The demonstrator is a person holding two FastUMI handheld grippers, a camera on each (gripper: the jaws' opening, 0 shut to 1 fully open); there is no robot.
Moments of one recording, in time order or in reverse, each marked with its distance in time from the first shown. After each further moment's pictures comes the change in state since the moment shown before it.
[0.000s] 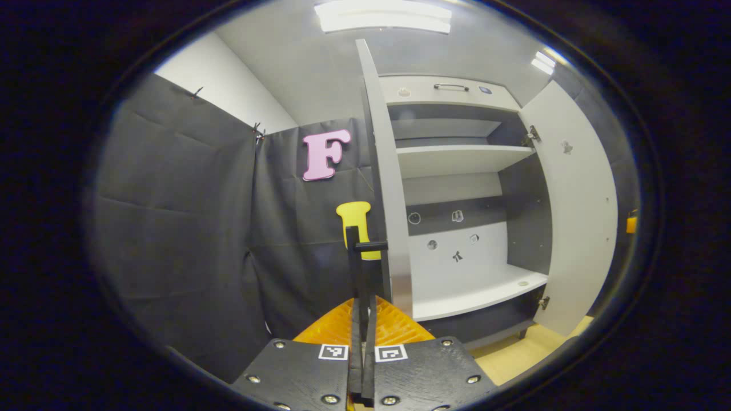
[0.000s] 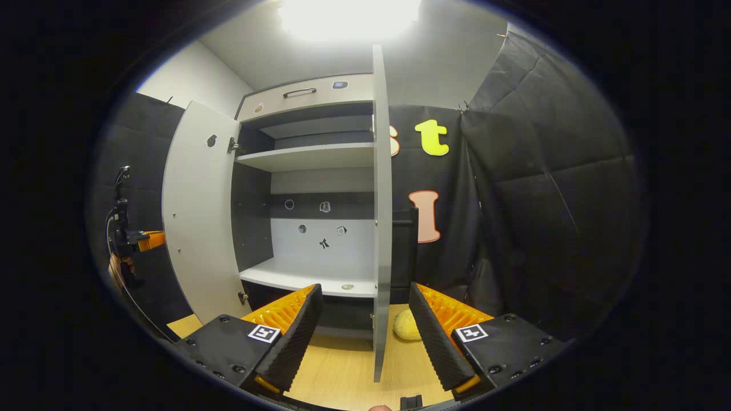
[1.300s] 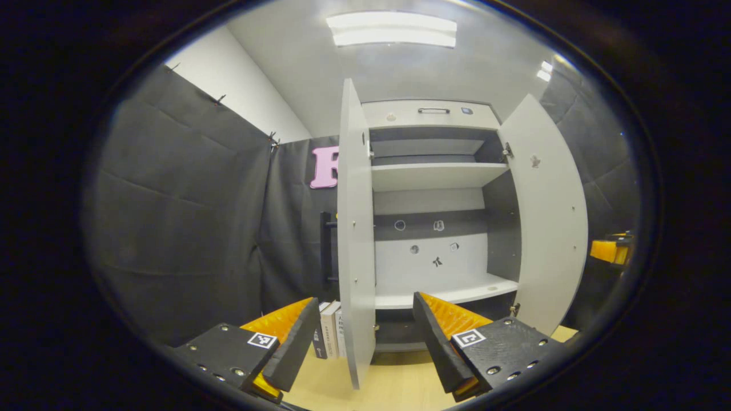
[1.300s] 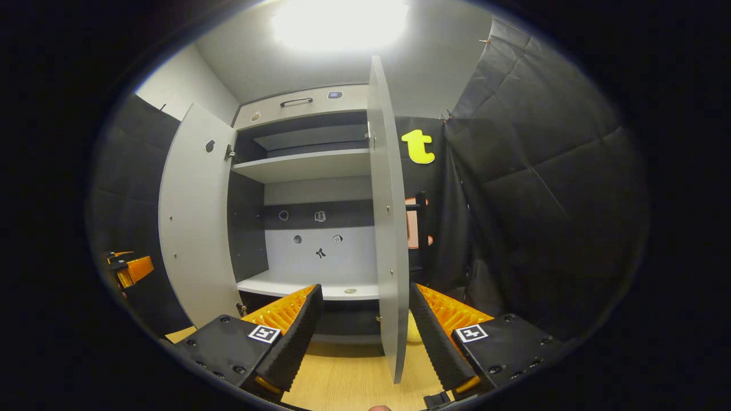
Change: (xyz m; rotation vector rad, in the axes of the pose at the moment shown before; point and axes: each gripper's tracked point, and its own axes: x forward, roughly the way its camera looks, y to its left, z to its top) left arm -0.056 -0.038 -0.013 -0.017 -0.074 0.071; right arm 0.003 -0.007 0.005 0.033 -0.056 -0.056
